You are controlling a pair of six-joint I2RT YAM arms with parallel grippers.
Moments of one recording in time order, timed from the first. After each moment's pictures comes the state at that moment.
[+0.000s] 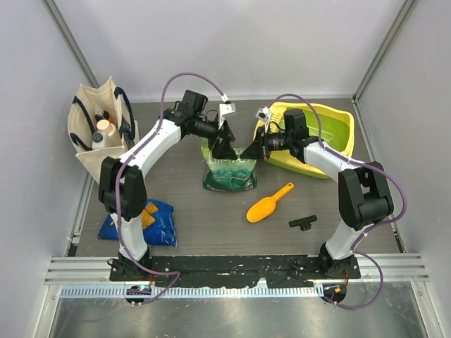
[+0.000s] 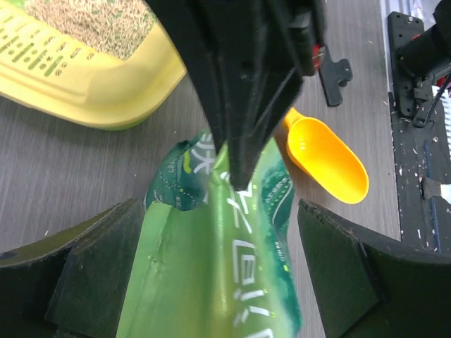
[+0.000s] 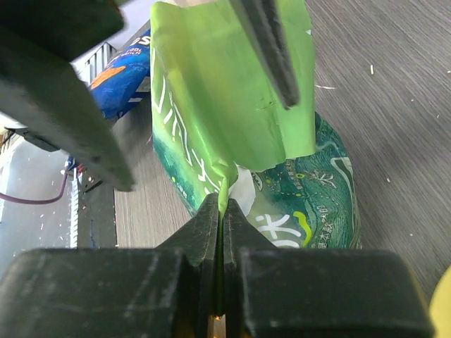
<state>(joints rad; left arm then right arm) -0.44 1.87 1.67 -0.65 1.00 0.53 0.30 1.71 1.13 0.02 -1.05 0.06</state>
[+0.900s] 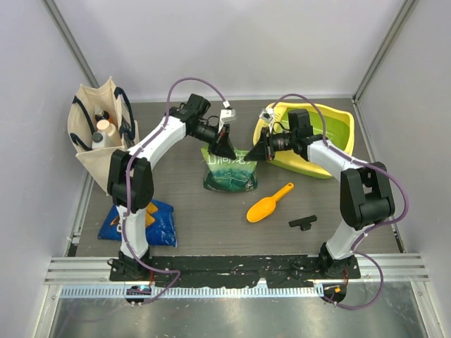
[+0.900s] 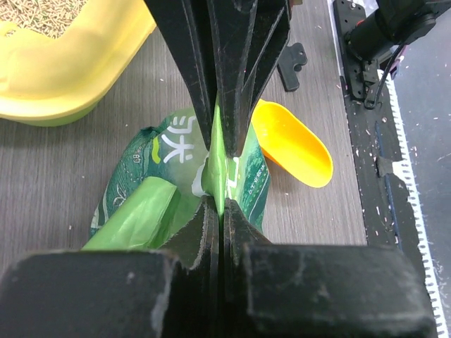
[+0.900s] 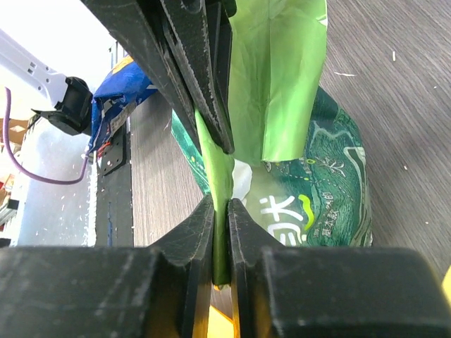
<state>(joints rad) -0.43 2.00 1.75 -0.83 1.12 0.66 0.26 1.71 1.14 -0.07 -1.14 0.00</state>
